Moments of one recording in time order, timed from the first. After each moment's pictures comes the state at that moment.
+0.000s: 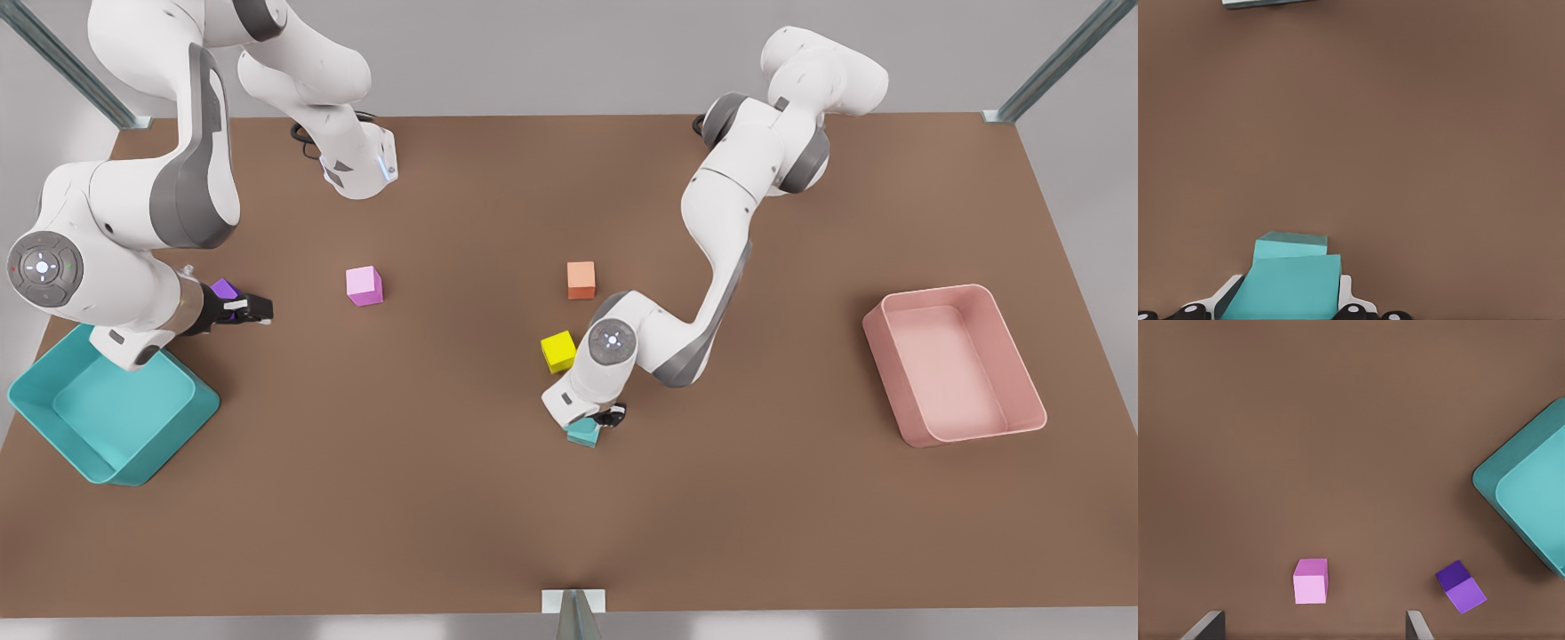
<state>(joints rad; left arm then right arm) -0.62 1.04 -0.04 -0.90 0.02 2.11 -0.46 -0.03 0.26 0.11 -1.37 -0.04 1.39 -0.08</state>
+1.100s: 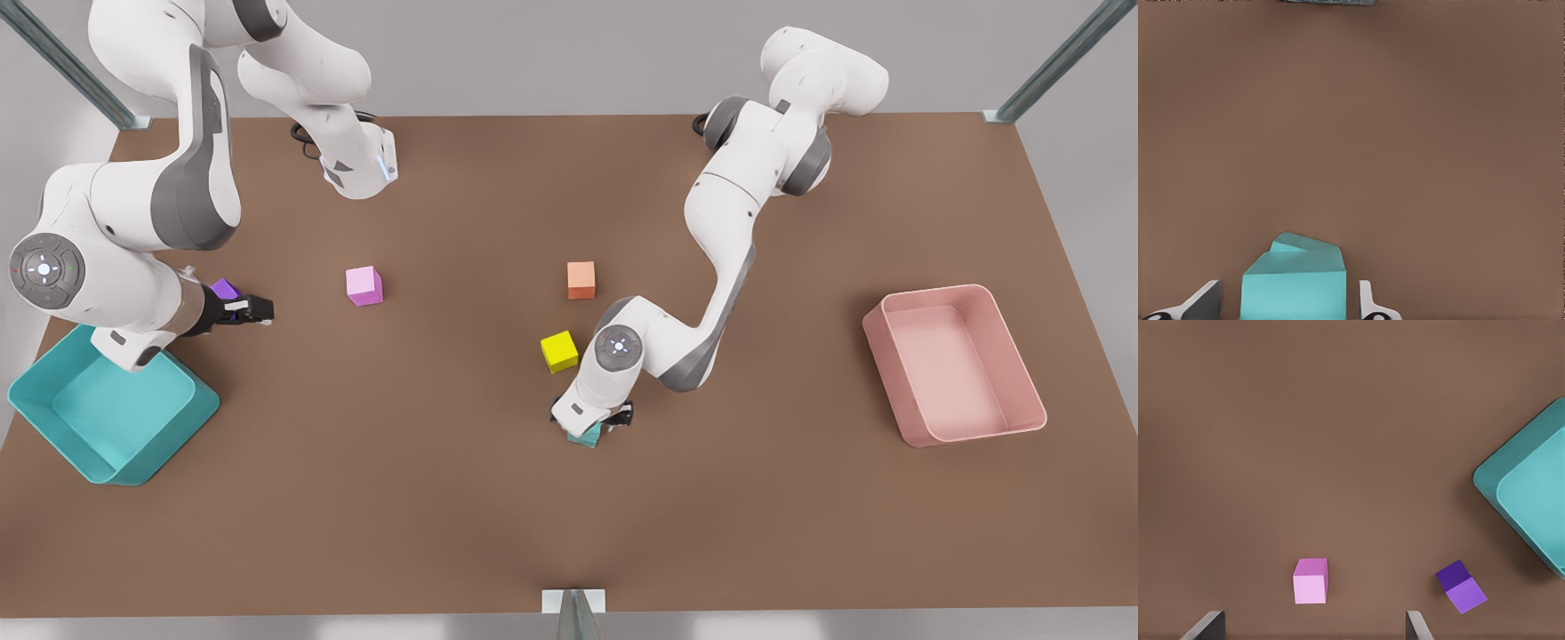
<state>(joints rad) -0.60 1.04 -0.04 -0.89 0.02 2.11 -0.61 -0.03 0.26 0.11 -1.37 -0.04 1.39 -0.08</state>
